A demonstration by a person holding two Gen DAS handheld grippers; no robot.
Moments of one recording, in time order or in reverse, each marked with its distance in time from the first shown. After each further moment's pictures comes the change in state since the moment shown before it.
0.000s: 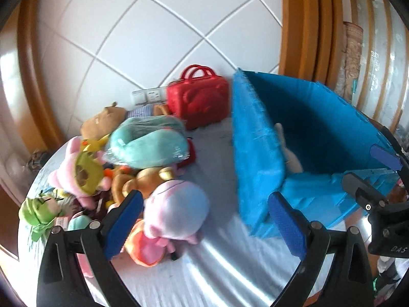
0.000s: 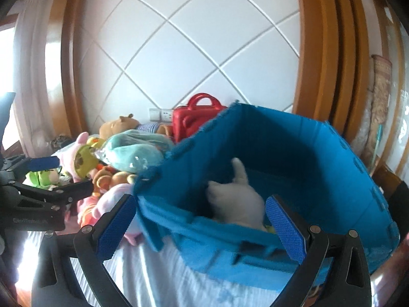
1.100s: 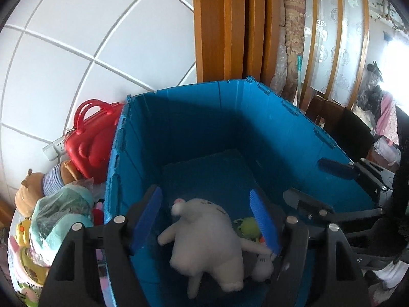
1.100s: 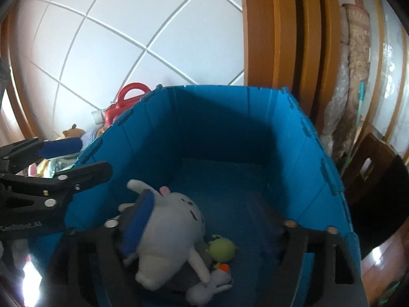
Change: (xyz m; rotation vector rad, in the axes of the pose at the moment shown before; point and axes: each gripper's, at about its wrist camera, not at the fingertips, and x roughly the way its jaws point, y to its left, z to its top) left arm 0.123 -0.213 0.168 0.257 0.055 -0.294; right arm 0.098 -0.206 0.054 0.202 0.172 -0.107
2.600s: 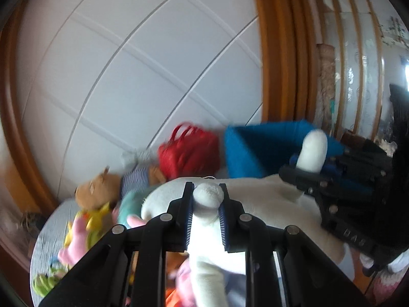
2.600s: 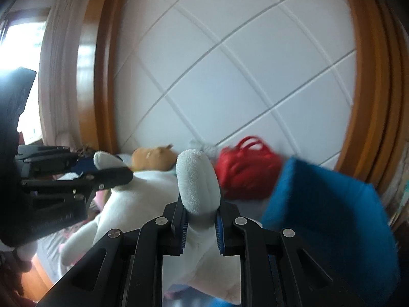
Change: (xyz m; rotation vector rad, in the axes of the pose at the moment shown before) left arm -0.193 0.160 -0.098 -0.057 -0.279 0.194; right arm -0.100 0.264 0.009 -0.319 -0.291 0.267
